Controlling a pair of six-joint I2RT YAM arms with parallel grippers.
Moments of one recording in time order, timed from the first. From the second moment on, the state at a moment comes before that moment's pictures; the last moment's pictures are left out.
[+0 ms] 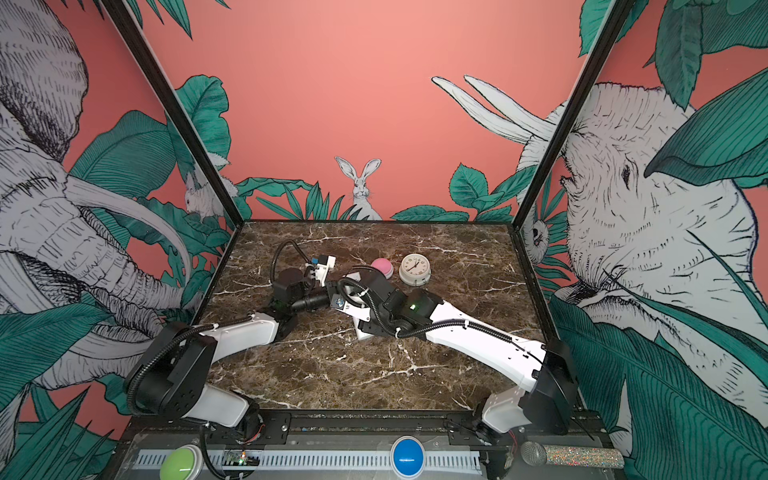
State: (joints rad) left arm -0.47 1.48 0.62 0.64 0.74 -0.93; right arm 1.01 1.42 1.28 -0.74 0.15 -0.48
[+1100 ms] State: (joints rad) left arm -0.47 1.48 0.62 0.56 0.74 -0.86; right arm 0.64 1.37 1.16 -0.77 0.05 -0.11
